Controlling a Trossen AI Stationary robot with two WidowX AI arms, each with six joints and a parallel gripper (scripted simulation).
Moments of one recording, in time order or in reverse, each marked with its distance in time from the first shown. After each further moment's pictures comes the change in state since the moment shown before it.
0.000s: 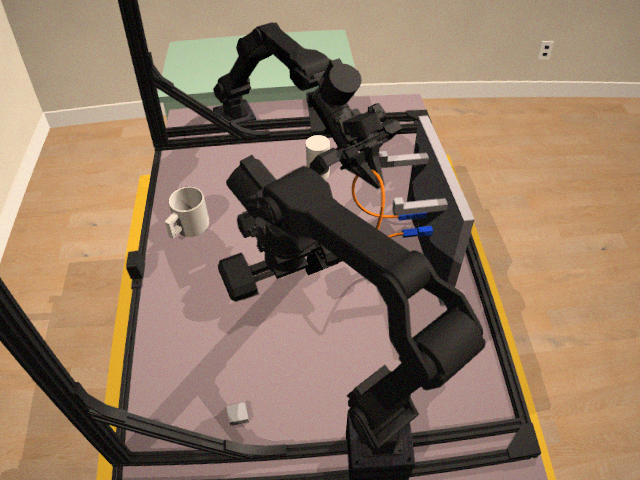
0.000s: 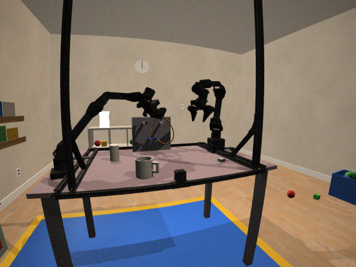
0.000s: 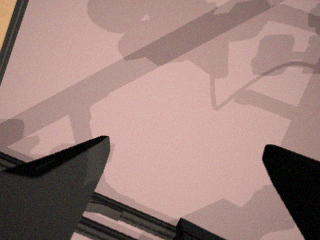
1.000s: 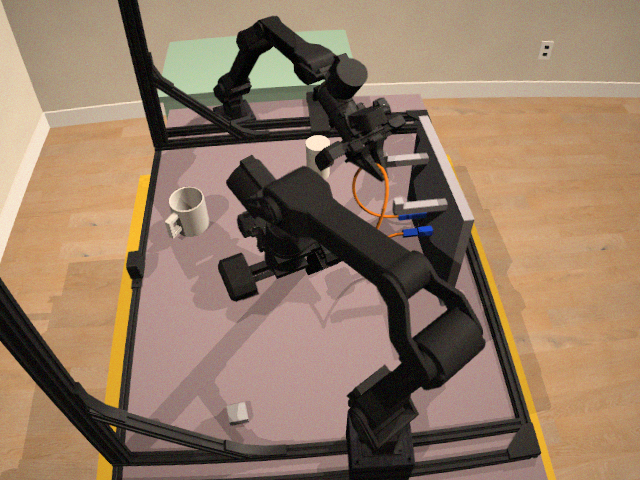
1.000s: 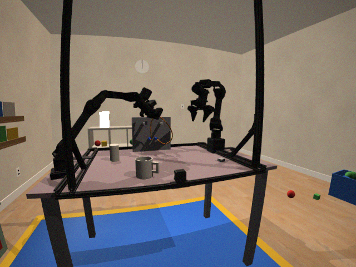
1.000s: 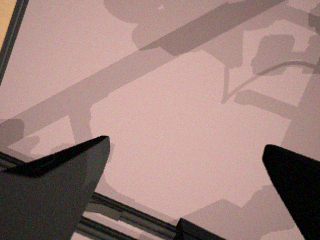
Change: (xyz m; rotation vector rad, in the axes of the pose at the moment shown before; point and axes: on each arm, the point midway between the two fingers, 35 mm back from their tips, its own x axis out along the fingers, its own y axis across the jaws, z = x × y) left arm -0.008 0.021 -0.008 0.000 0.017 0.004; right arm 0.000 0.000 0.000 0.000 0.000 0.000
